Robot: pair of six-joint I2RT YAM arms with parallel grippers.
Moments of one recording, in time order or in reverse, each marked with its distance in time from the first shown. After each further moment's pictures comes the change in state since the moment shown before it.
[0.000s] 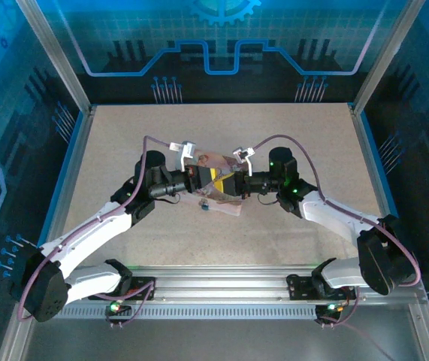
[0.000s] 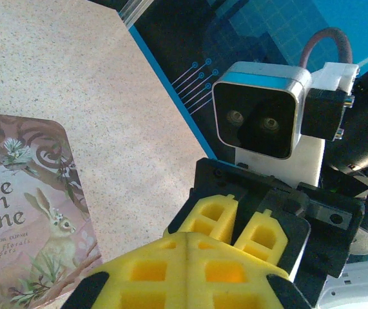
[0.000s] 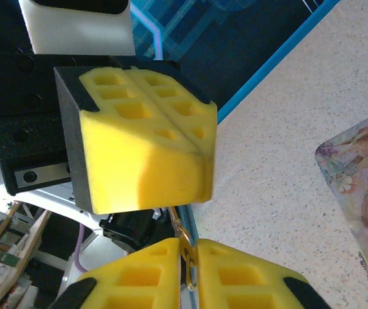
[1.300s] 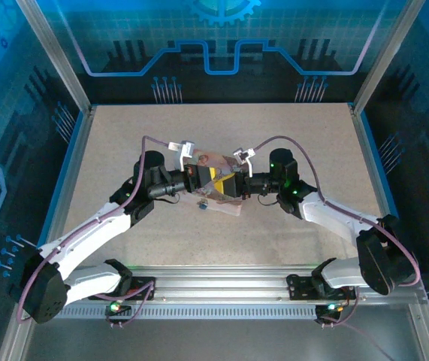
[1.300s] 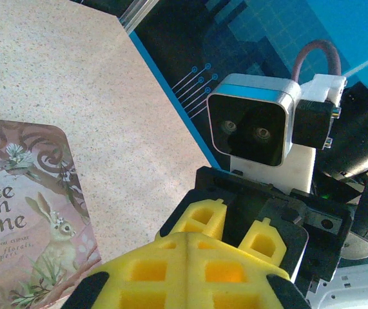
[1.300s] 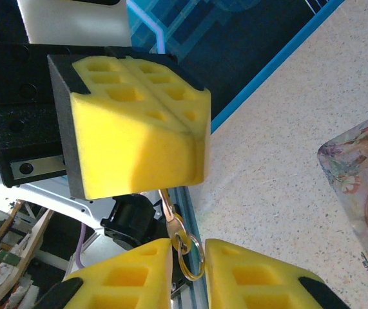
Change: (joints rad) left arm 0.000 -0.010 0.000 0.000 -0.010 0.000; right arm 0.000 0.000 -0.019 0.039 -0.005 0.011
